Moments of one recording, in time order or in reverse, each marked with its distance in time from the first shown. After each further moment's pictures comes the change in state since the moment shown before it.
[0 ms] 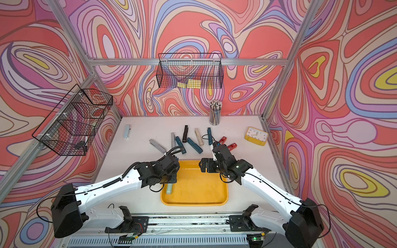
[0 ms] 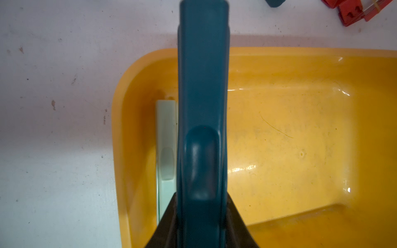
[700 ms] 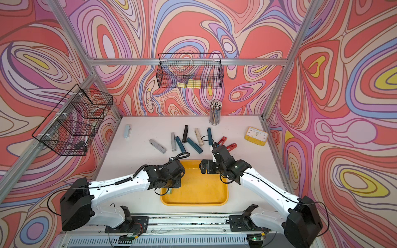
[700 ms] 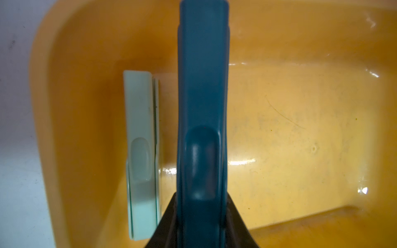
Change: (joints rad) left arm -0.053 0.091 -0.049 0.078 0.032 -0.069; right arm 0.000 0.020 -0.020 0.000 -0.005 0.000
